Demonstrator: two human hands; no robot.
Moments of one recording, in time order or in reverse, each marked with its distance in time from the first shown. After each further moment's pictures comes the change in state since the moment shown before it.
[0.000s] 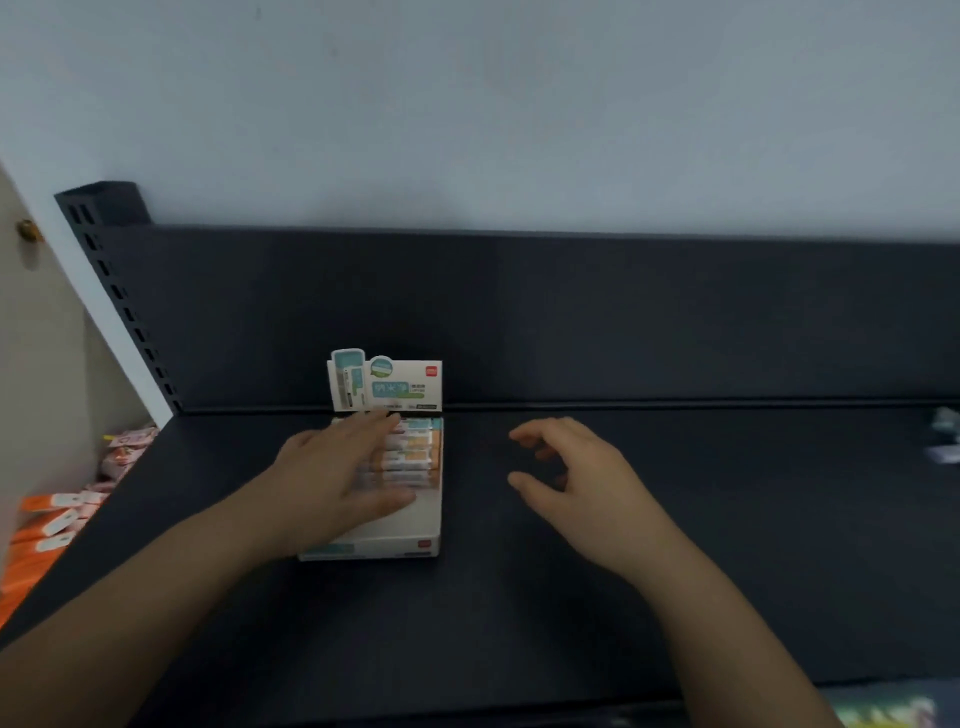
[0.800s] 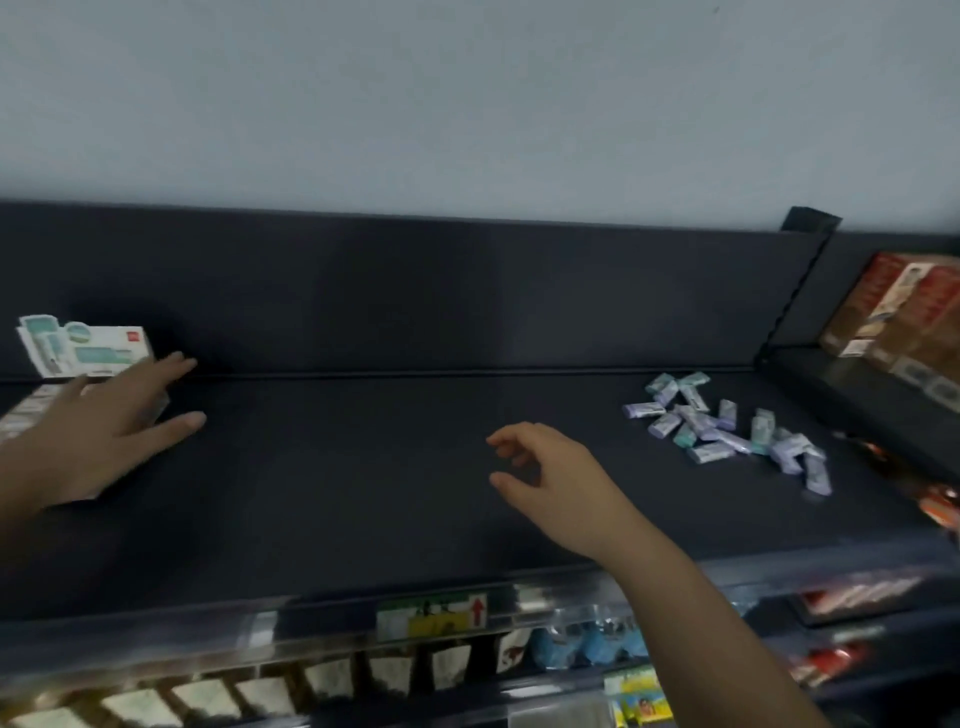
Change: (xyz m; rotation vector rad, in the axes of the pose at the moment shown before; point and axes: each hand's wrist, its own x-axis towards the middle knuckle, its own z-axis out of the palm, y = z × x) left_hand 0.027 0.133 0.035 0.014 0.287 -0.147; right_hand -0.137 0.195 -0.202 0.011 -0.024 0.019
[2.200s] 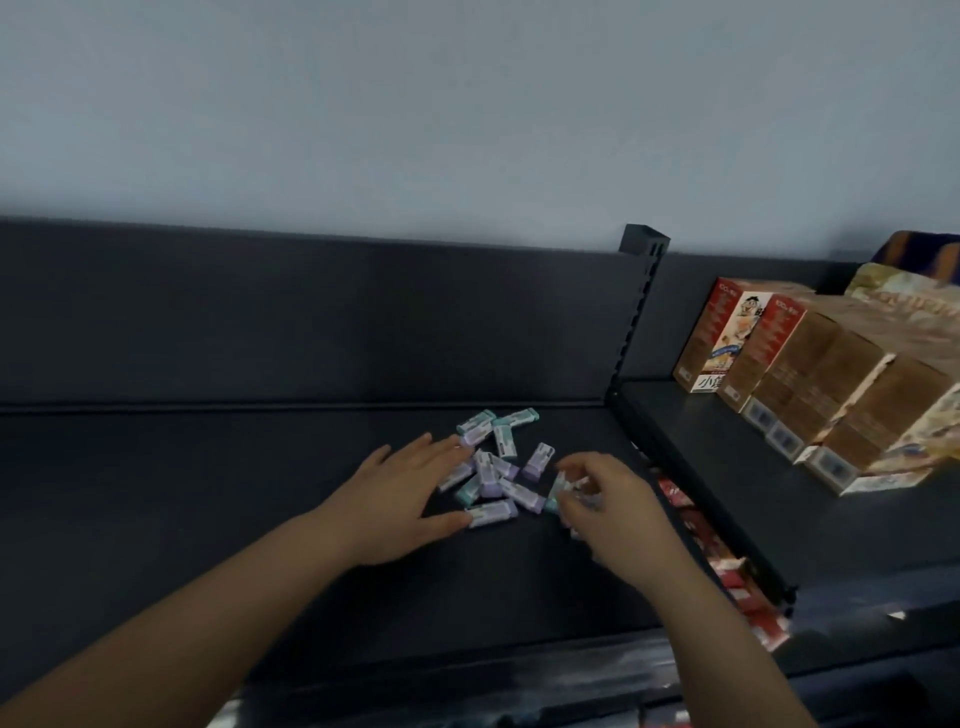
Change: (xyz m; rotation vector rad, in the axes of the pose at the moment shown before) left_hand 0.078 0.468 0.199 0.047 -0.342 0.421; right_hand -0.043 0.246 -0.212 -0.131 0.171 0.235
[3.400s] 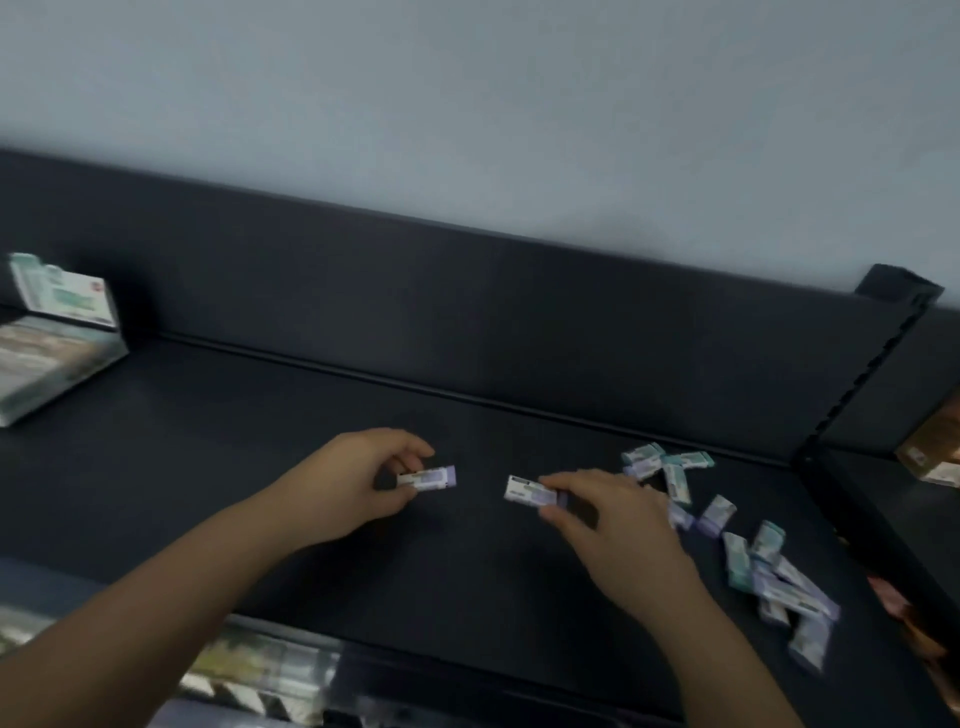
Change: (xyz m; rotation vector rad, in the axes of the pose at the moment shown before) left_hand -0.133 -0.121 -0.033 -0.366 0.338 -0.251; right_hand 0.024 -0.116 0.091 -0.111 -0.133 -0.348
